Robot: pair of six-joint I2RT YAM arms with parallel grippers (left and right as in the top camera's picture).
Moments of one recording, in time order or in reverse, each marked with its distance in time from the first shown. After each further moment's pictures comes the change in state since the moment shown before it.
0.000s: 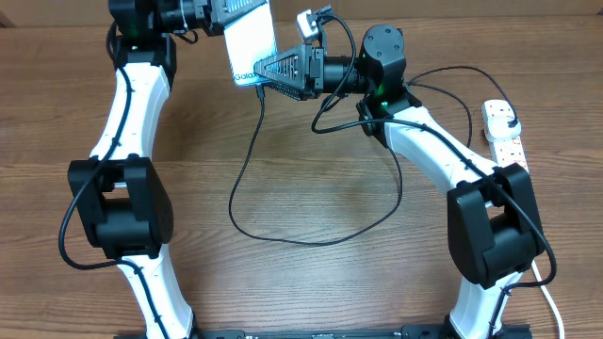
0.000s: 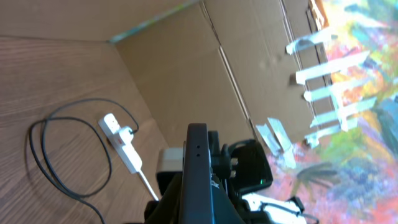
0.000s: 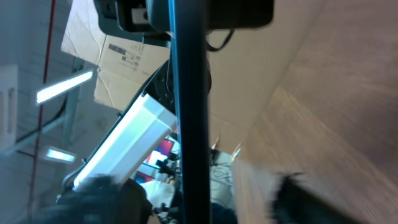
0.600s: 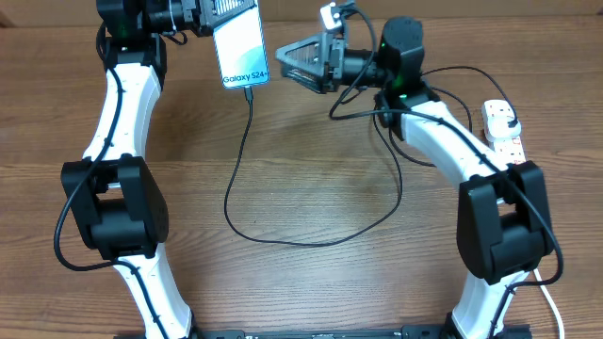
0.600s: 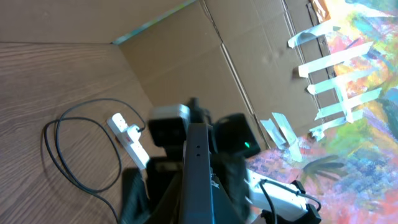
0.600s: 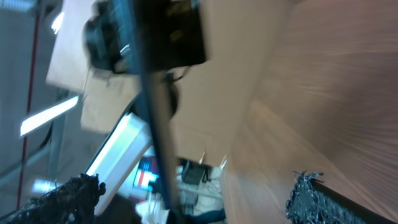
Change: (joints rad) left arm 0.034 0.000 0.000 -0.002 0.043 0.042; right arm -0.097 0.000 0.000 -0.142 0.008 -0.053
